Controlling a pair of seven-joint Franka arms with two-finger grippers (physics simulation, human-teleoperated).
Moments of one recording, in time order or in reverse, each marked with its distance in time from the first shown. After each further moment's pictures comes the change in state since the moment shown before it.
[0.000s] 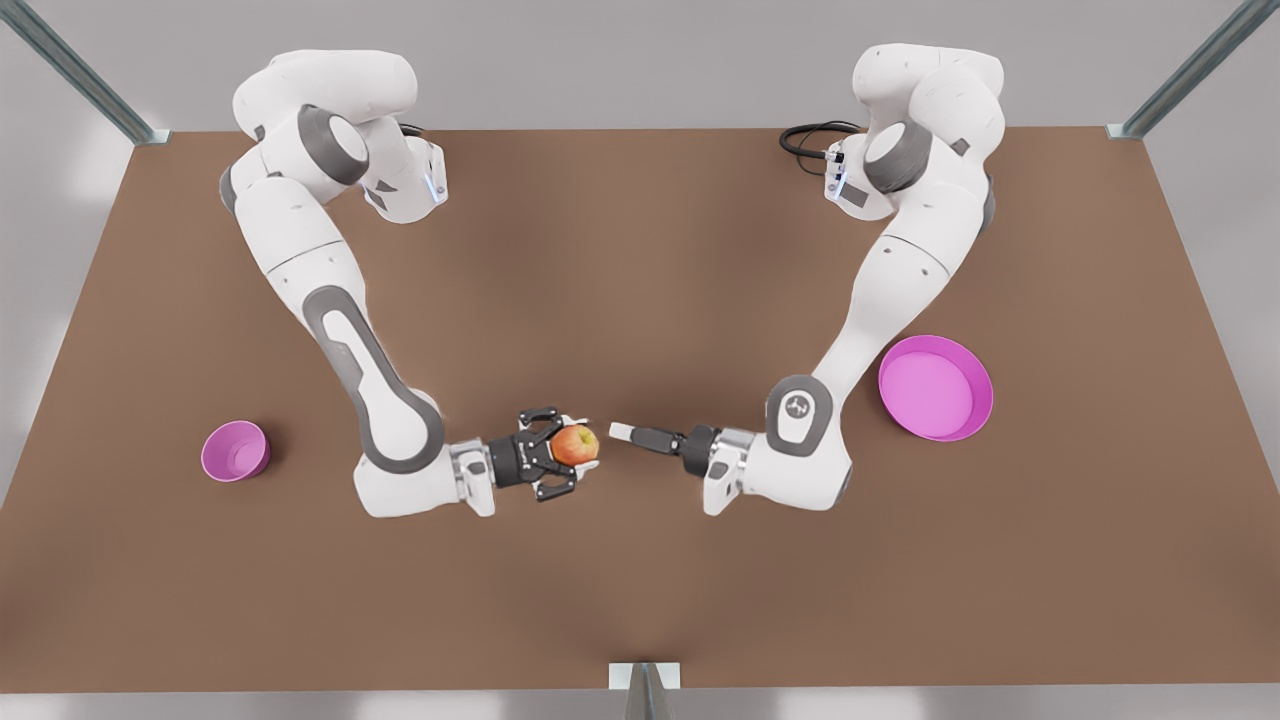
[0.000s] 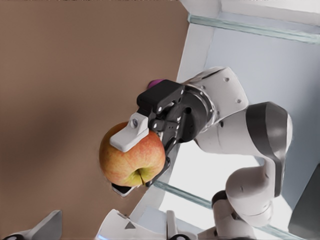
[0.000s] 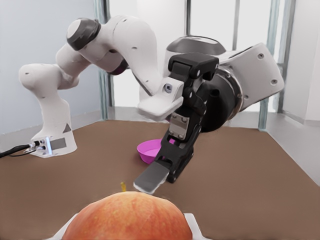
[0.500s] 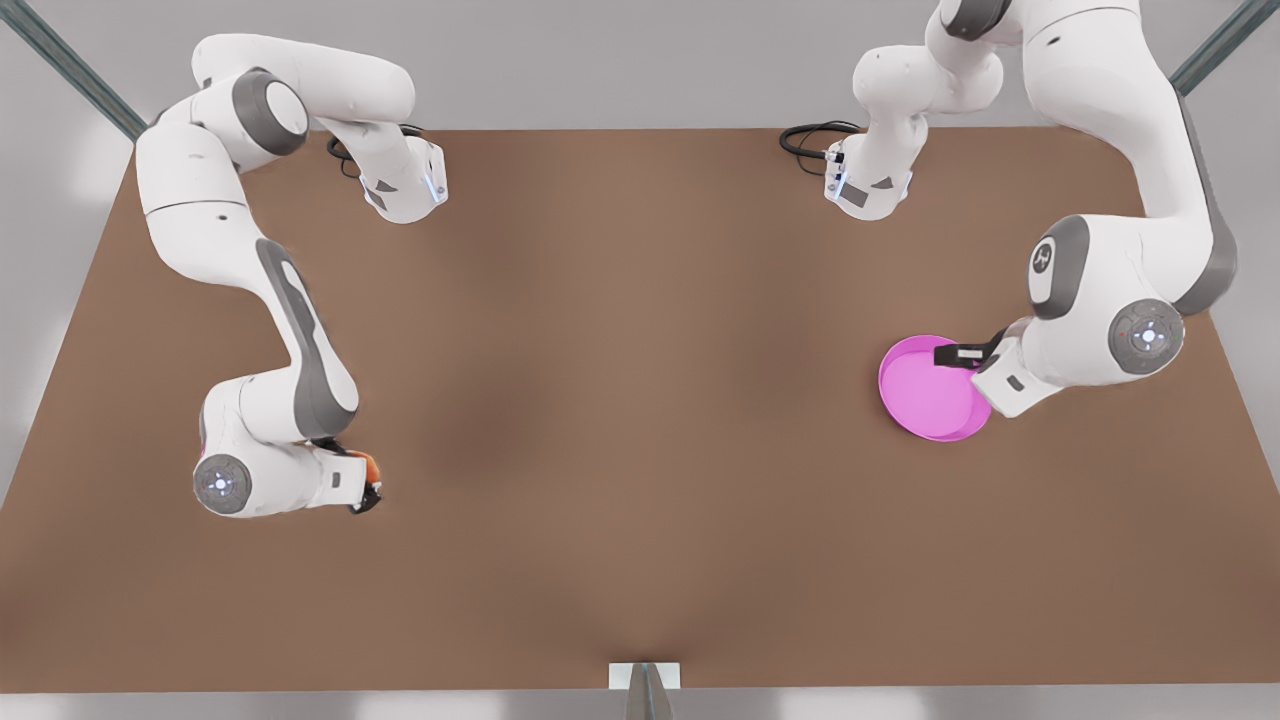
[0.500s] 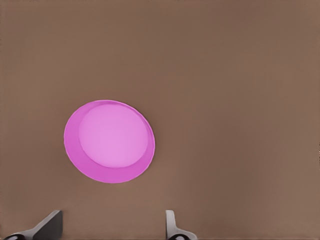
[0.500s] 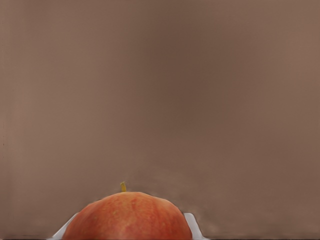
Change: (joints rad) left arm 0.044 -0.834 0.604 -0.516 0.883 -0.518 -0.001; right arm -0.266 -0.202 -0.006 -0.099 -1.269 -0.107 -0.007
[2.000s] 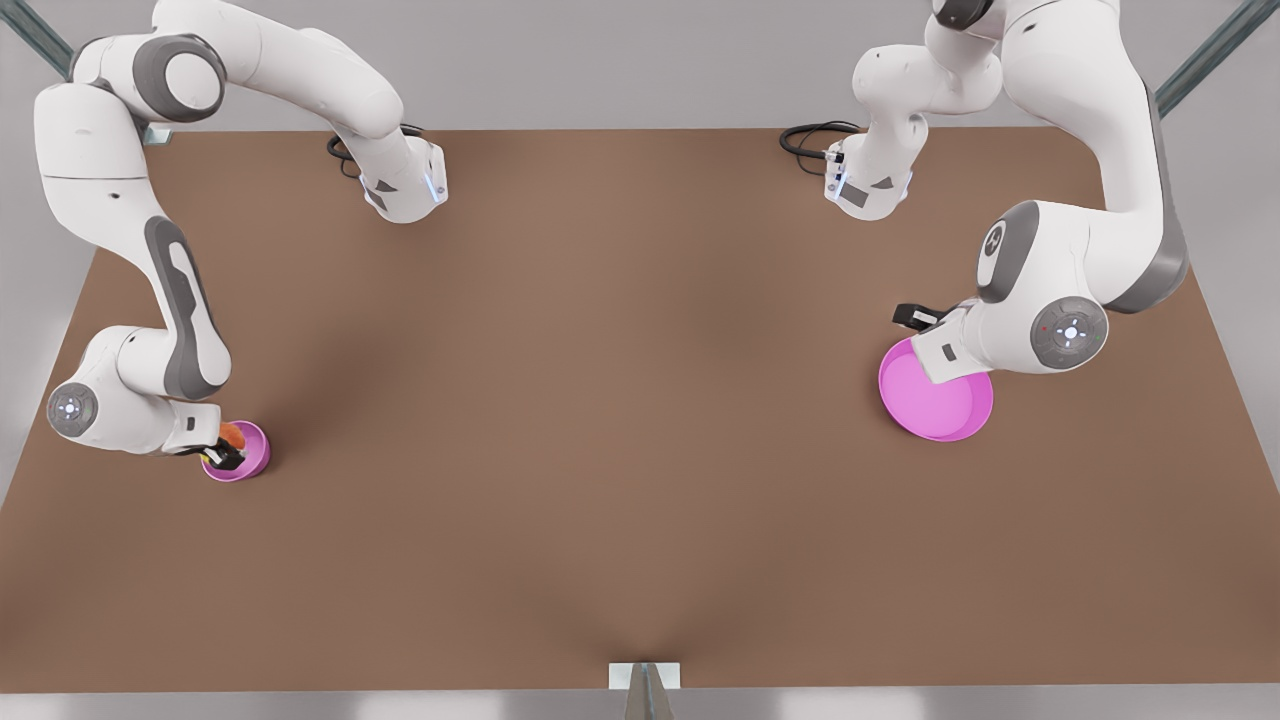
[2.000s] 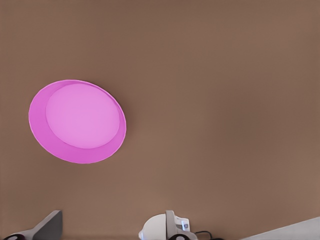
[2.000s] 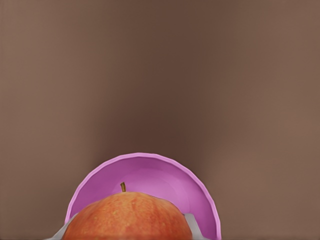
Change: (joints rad) left arm -0.010 -0.002 -0.094 -0.003 0.003 -0.140 0.169; right arm -0.479 -0.087 0.014 -0.371 -0.137 0.389 -0.440
